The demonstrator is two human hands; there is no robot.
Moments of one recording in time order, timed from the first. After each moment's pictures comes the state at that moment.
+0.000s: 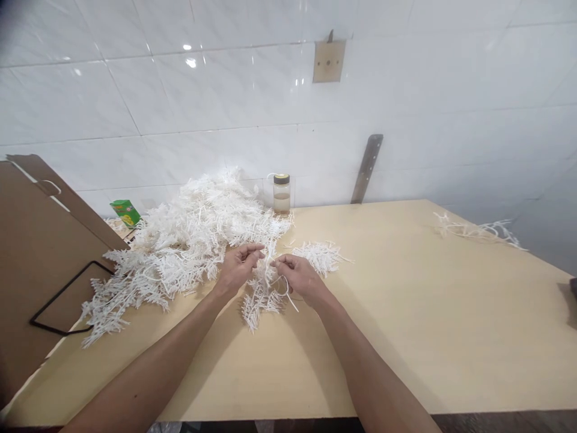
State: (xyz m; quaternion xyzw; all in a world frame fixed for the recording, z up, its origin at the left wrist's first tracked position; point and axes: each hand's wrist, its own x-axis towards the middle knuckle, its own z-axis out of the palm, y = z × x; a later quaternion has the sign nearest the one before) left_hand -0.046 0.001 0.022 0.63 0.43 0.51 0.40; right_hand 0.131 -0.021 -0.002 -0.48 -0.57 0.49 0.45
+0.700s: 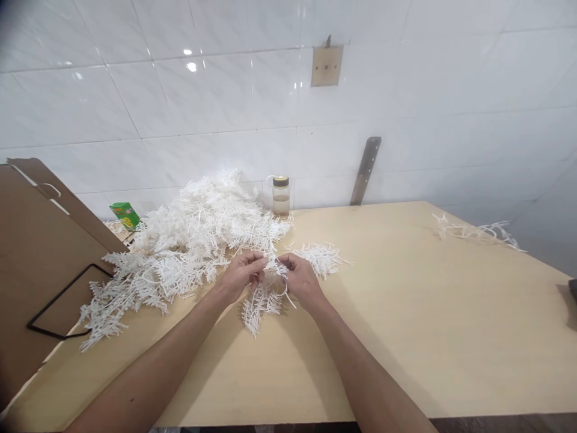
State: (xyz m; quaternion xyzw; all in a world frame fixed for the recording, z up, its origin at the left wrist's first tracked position) left_hand -0.043 -0.005 0.029 0.56 0.38 0.41 0.61; right_hand 0.124 -0.018 -0.009 -0.50 -0.53 0.44 0.52
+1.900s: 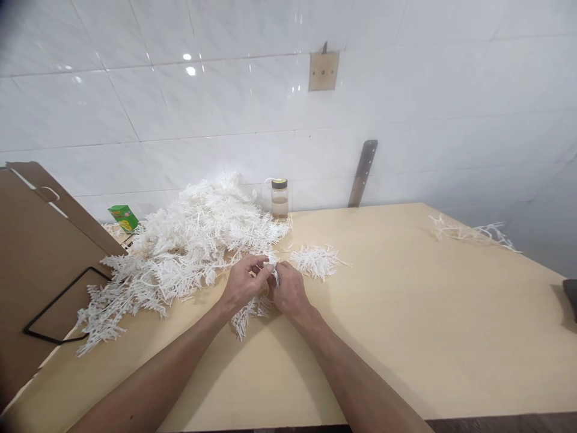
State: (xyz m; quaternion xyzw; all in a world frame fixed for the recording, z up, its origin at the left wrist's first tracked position) left_hand -0.030 -0.015 0.020 0.71 0.46 0.47 0.27; right_hand 0.105 -0.021 -0.023 -0.54 -0.71 0.07 0.45
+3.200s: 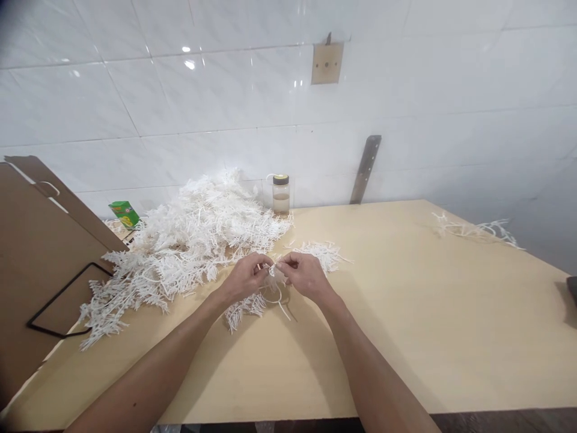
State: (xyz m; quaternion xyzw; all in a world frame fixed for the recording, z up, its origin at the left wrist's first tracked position) left_hand -0.047 -0.002 0.016 0.82 0.43 0.30 0.23; right_hand 0.144 -0.027 0.017 -0.54 -0.66 0.32 0.41
